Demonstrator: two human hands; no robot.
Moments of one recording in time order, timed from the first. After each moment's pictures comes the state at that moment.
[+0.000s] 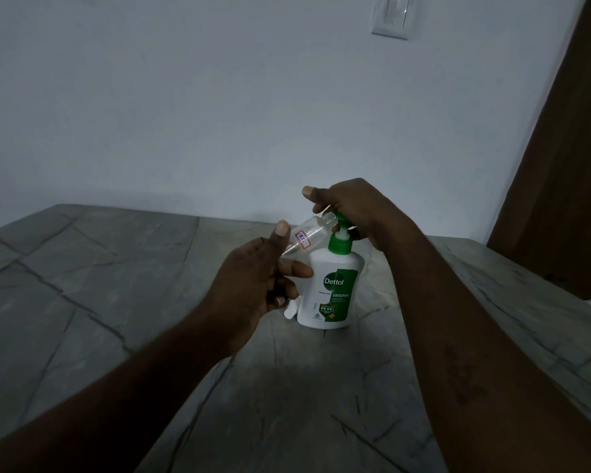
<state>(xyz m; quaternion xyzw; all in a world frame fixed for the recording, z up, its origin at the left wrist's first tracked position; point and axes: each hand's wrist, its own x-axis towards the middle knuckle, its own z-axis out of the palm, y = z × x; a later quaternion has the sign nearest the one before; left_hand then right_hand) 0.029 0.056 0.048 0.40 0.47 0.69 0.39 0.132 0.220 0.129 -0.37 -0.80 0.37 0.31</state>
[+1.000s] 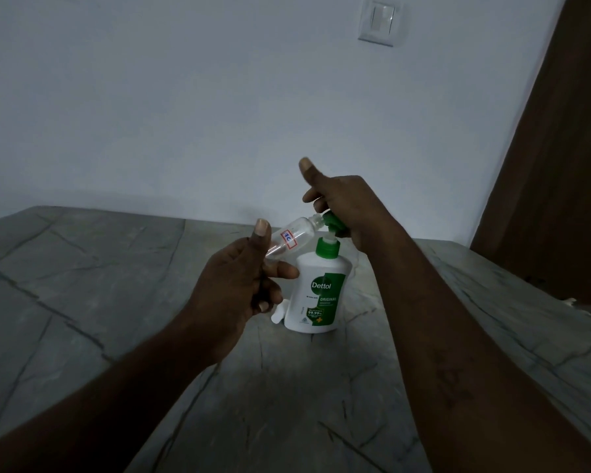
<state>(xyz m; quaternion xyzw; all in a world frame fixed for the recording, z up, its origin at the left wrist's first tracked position) 0.031 0.055 0.049 0.41 0.45 0.70 0.37 0.133 0.216 0.133 -0.36 -0.75 0.40 0.39</state>
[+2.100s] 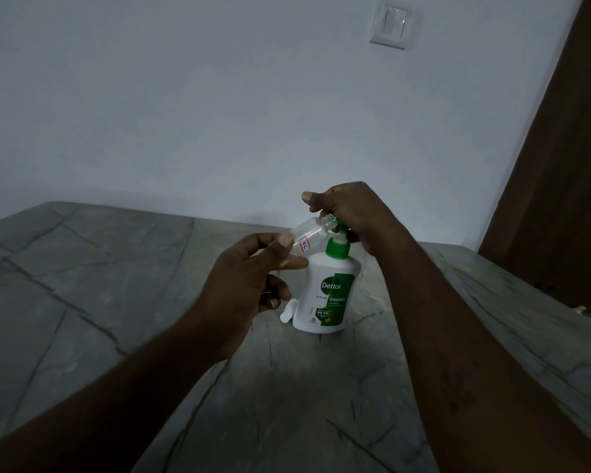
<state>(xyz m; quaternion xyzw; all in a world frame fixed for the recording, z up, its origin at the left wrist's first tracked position) 0.027 0.054 0.047 0.41 0.47 0.70 0.35 0.130 0.217 0.129 -0.37 -0.79 0.35 0.35</state>
